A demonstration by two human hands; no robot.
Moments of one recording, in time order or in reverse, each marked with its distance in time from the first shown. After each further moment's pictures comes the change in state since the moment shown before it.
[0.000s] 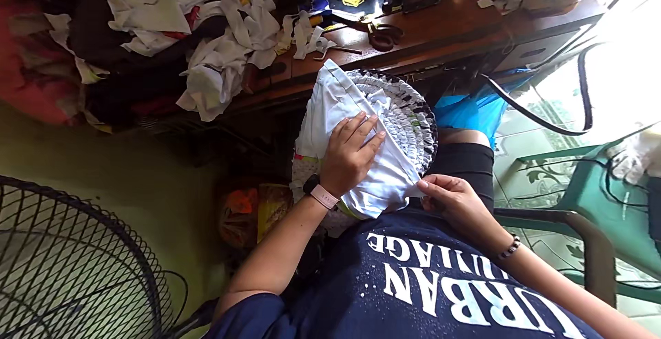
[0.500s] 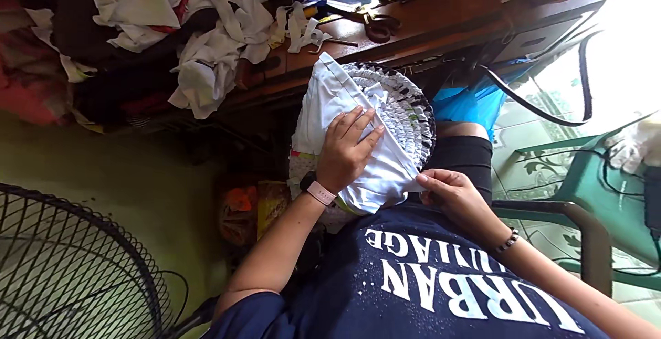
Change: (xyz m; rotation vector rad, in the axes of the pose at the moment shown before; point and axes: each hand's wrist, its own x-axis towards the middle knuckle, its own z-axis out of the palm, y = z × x) left_hand 0.001 0.000 -0.002 -0.012 -0.028 -0.007; right_hand -0.002 -0.001 0.000 0.015 0.009 0.012
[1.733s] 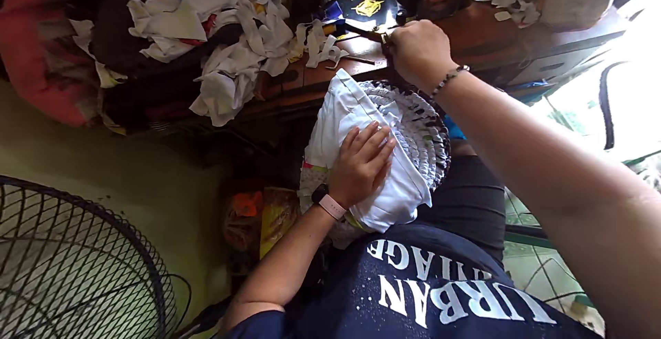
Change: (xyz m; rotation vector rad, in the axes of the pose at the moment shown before) left_hand -0.002 -0.004 0.006 0.005 0.006 -0.014; right_hand 0.238 -0.170 0.078 -1.578 0.141 -0.443
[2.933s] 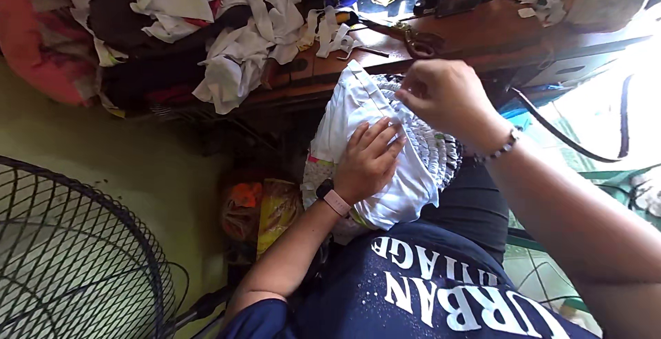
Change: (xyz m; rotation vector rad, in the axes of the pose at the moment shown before) left_hand 0.001 0.001 -0.001 -0.012 -0.002 -0.015; right_hand -0.089 -0.010 -0.011 0.277 0.005 -0.185
